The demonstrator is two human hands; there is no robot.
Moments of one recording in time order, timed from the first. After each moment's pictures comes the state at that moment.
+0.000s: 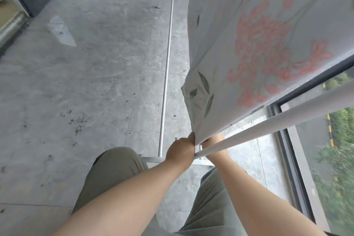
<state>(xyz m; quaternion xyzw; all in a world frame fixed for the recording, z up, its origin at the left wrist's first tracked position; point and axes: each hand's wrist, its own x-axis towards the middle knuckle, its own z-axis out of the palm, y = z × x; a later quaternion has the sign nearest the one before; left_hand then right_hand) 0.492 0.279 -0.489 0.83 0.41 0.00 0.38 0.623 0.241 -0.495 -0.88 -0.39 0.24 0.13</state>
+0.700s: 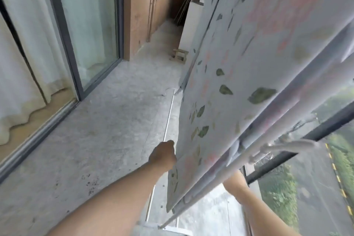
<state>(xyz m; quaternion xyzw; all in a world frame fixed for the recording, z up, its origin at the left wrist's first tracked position) 0.459 0.364 -0.040 0.77 0.53 0.04 0.36 0.655 0.222 -0.011 -0.89 -0.32 0.30 0.15</state>
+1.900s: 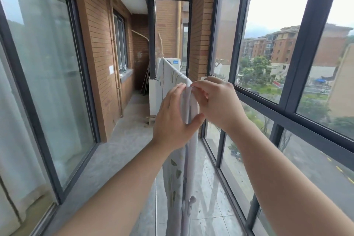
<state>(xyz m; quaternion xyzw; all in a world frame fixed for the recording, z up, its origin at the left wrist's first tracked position) 0.513 0.293 0.423 0.81 0.15 0.55 0.13 0.629 0.206 0.486 -0.56 -0.62 -0.34 0.43</state>
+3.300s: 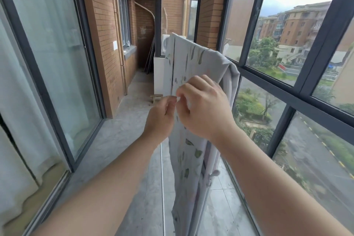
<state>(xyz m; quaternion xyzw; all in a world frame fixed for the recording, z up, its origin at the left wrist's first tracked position) 0.450 0.356 0.360 0.78 0.30 0.44 0.33 0.525 0.227 0.438 -0.56 -0.64 -0.37 0.37</state>
